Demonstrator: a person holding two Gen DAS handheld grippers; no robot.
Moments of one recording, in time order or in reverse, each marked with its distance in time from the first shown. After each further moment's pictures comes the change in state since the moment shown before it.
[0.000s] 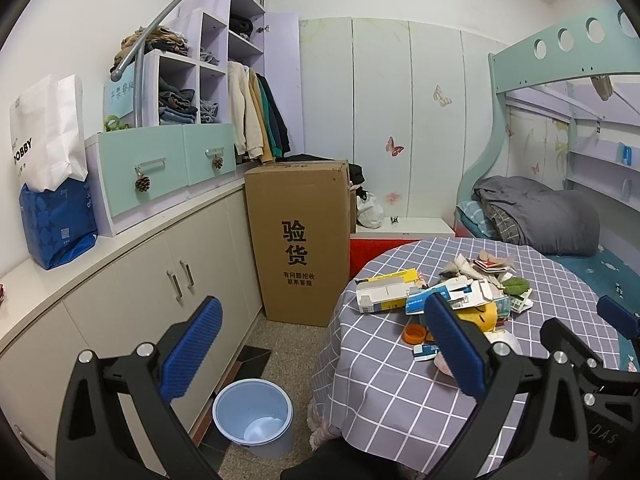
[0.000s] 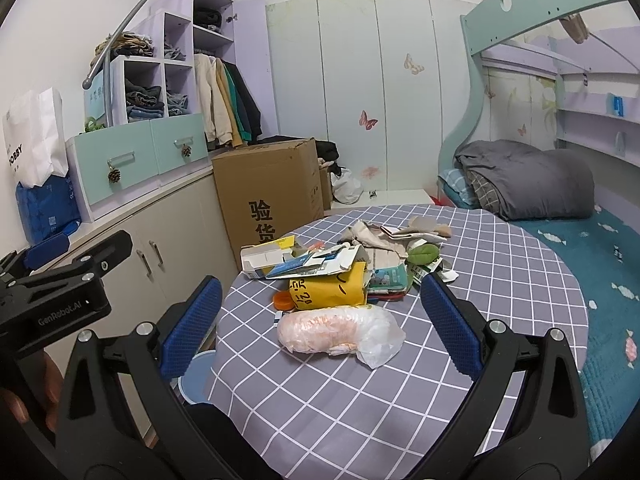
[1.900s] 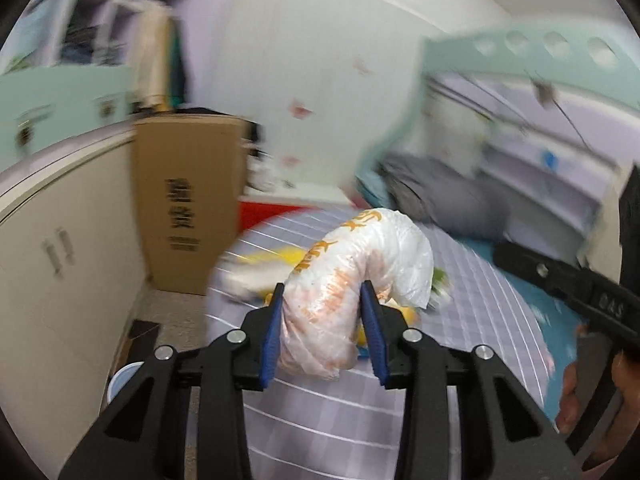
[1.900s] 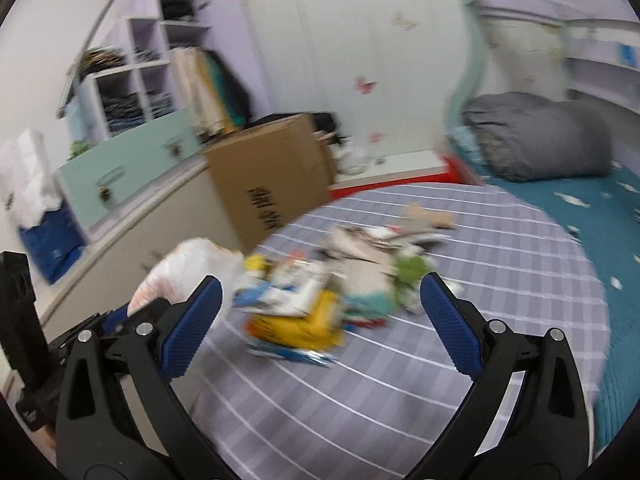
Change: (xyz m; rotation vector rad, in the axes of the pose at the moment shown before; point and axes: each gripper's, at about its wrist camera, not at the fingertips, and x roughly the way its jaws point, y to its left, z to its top) left arm 0.082 -0.024 0.011 -0.103 0.140 -0.380; right arm 0.075 -0.065 0.062 0.112 0.159 0.108
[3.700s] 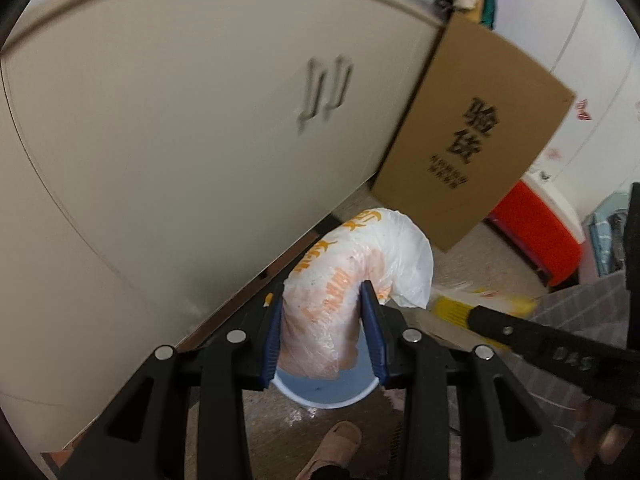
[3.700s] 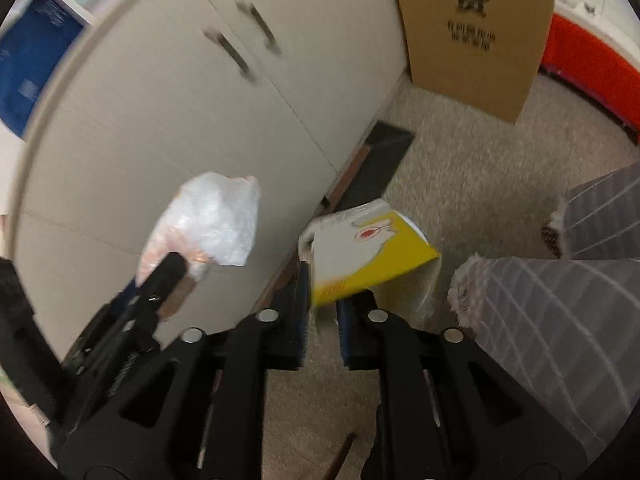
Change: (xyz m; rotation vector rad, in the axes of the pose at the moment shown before) left arm 0.104 0.413 -0.097 -0.534 0.292 0.606; right arm 0.414 0.313 -0.148 -0.222 0.837 0.306
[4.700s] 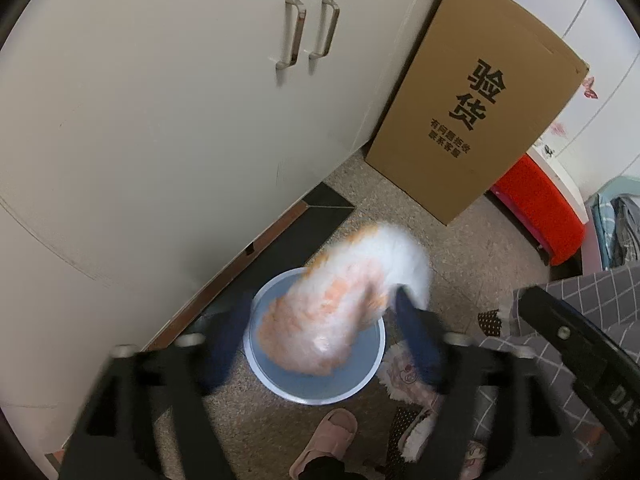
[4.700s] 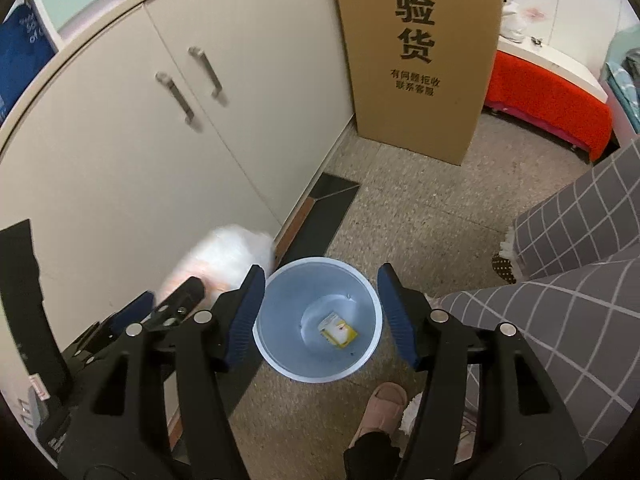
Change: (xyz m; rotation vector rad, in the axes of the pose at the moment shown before) left arm 0.060 -0.020 0.000 0.015 0.104 -0.022; right arm -0.018 -0.023 -0.012 0.033 -0.245 -0.186
